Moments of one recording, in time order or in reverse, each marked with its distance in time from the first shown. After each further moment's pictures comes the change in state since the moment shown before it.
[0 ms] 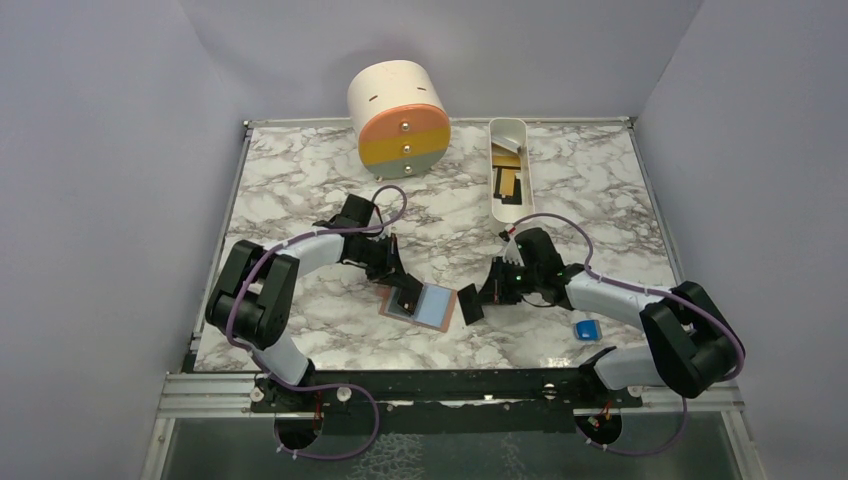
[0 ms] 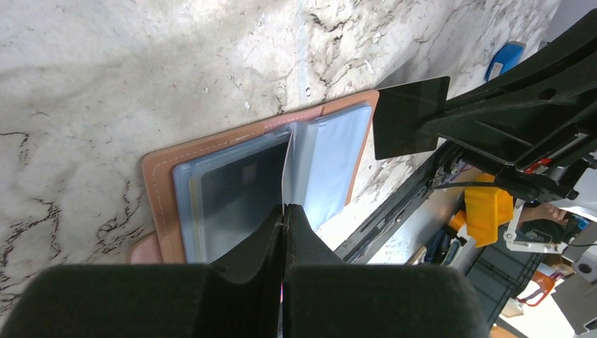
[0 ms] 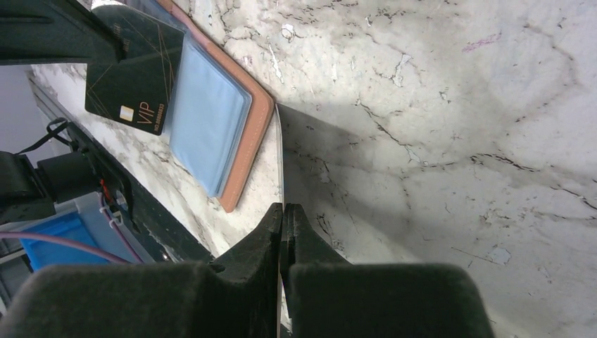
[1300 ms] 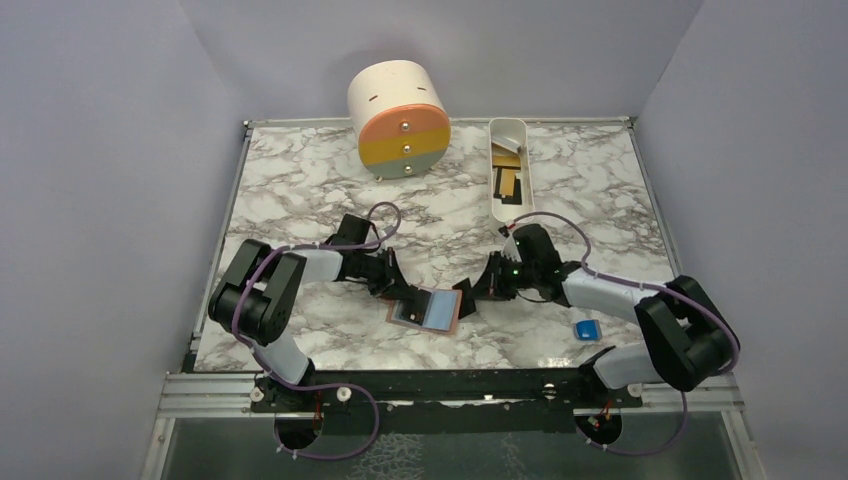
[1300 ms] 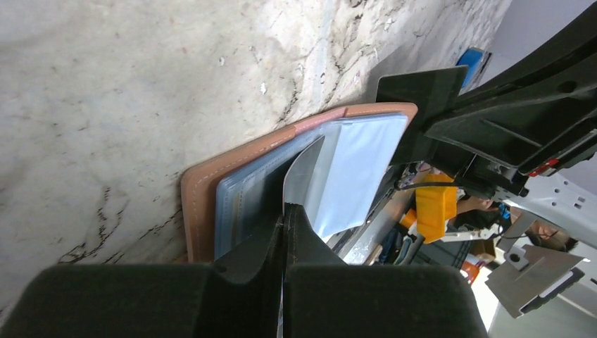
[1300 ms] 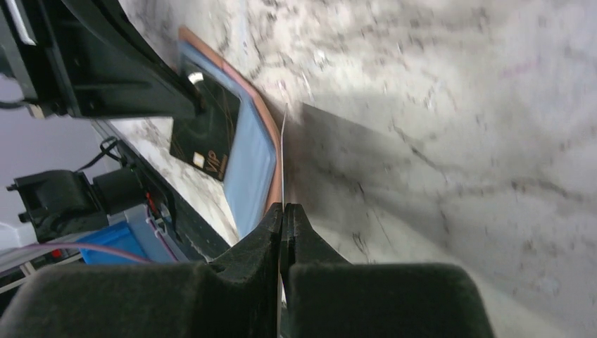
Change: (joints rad) left arm 0.005 0.027 -0.176 0.270 0.097 -0.158; right arm 0.004 0.011 -0.002 0.062 -0.034 0.124
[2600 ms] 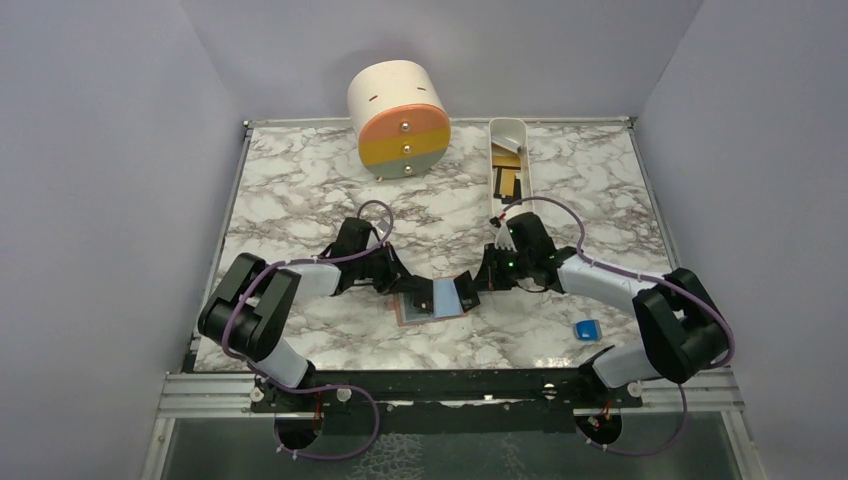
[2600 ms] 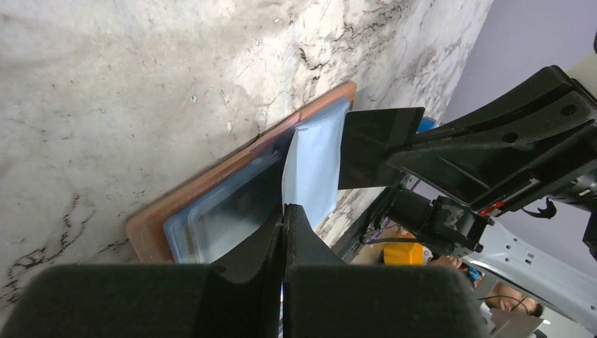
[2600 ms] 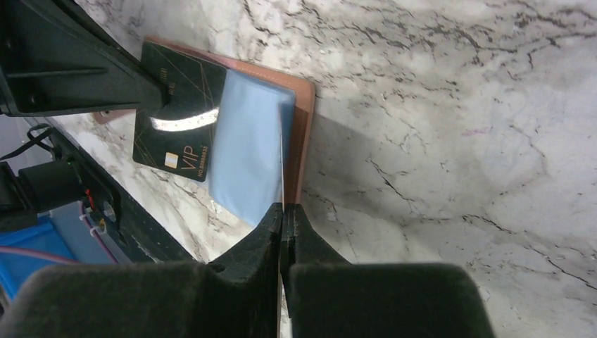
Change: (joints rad) left arm -0.044 -0.103 -0.113 0.278 -0.138 -0.312; right arm 0.000 0.064 0.161 -0.148 0.063 -0.223
